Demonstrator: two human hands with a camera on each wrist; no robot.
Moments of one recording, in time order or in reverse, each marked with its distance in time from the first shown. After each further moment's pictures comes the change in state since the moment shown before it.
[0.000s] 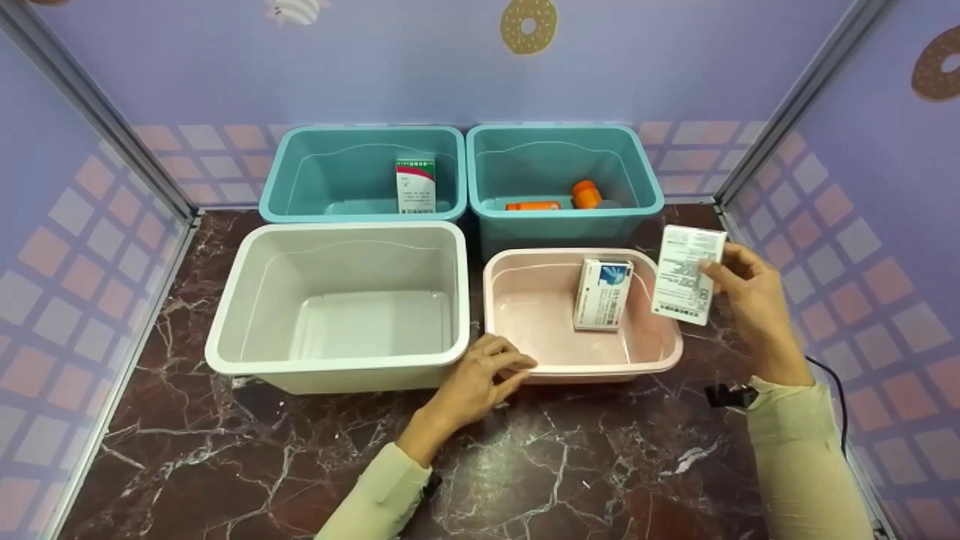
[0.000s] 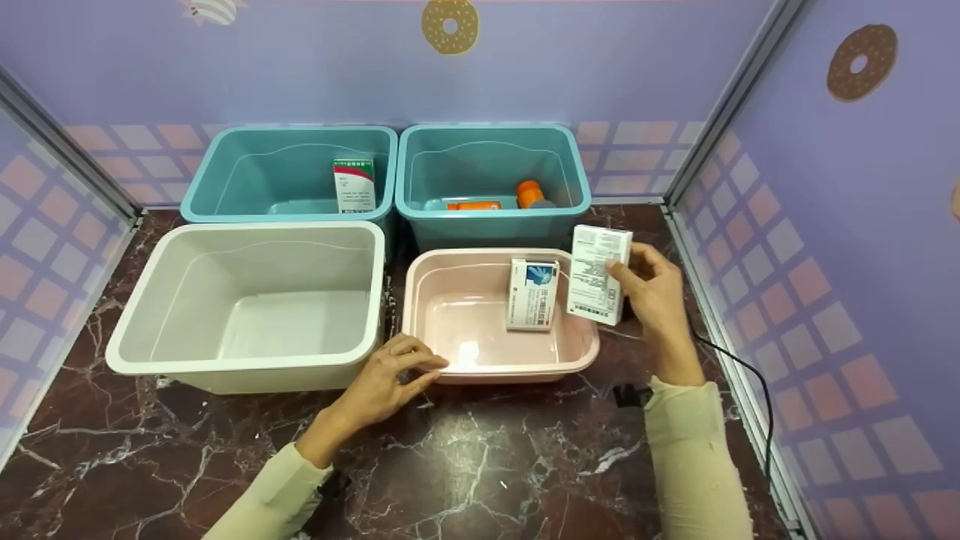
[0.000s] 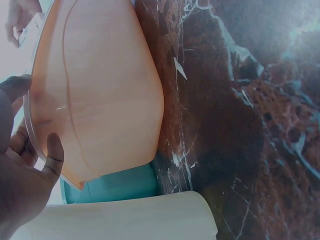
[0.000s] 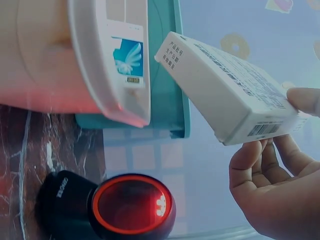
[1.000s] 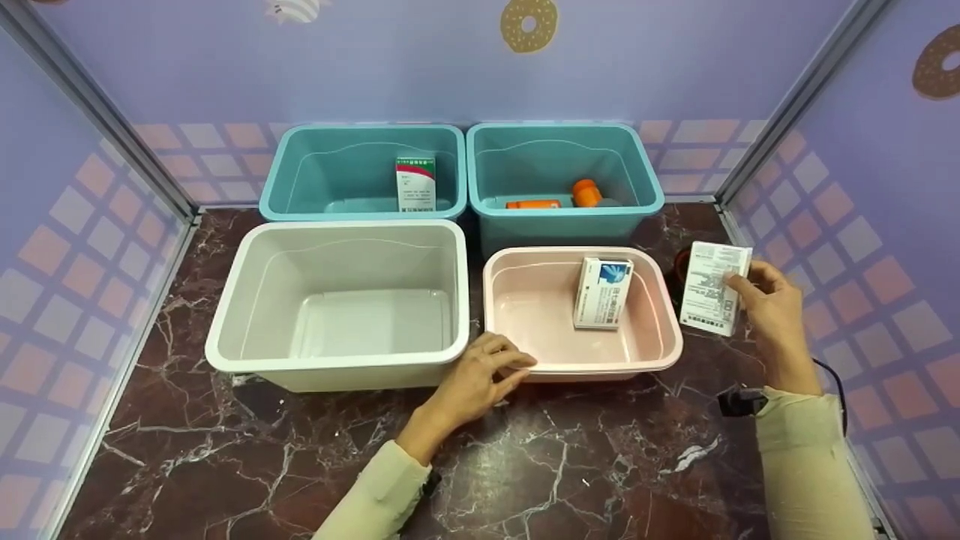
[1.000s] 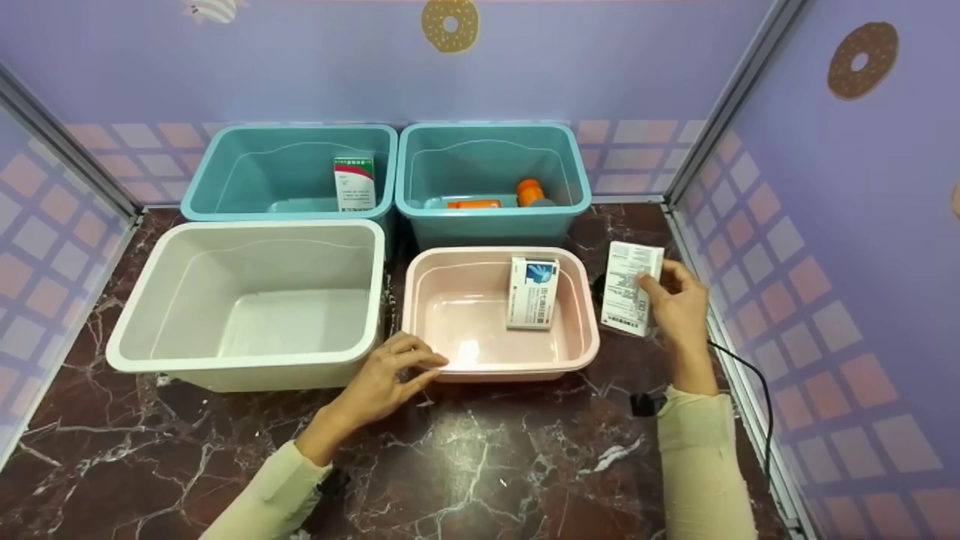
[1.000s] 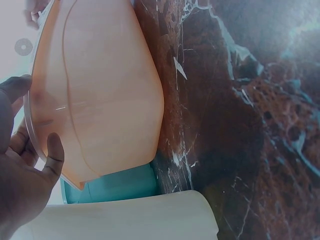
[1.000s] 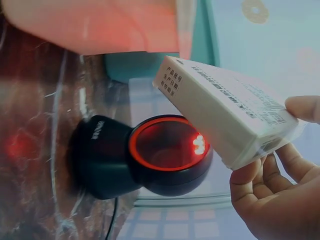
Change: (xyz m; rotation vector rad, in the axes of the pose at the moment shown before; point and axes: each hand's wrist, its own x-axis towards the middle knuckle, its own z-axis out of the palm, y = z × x) left_hand 0.000 0.001 -0.001 -0.009 -0.010 -0.013; right_hand 0.003 0.030 -0.035 -0.160 0.190 0.164
